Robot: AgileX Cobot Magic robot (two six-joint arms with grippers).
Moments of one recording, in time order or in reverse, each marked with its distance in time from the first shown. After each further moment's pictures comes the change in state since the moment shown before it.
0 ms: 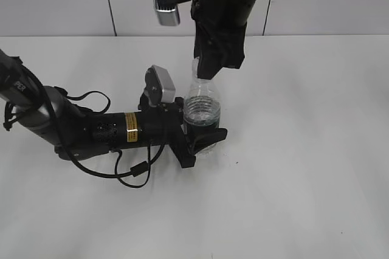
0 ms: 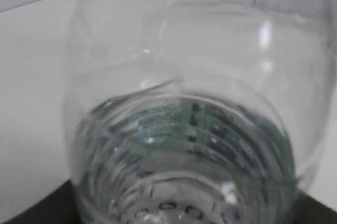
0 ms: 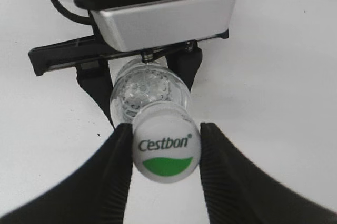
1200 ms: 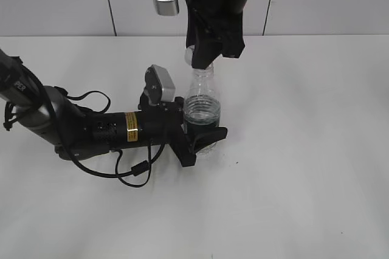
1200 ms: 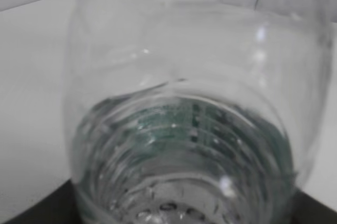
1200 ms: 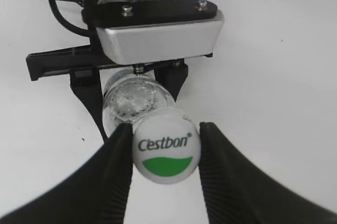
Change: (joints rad) left arm 0.001 0.000 0.000 -0.006 0.000 -0.012; right arm 0.000 -0.004 -0.048 0.026 0.005 -0.093
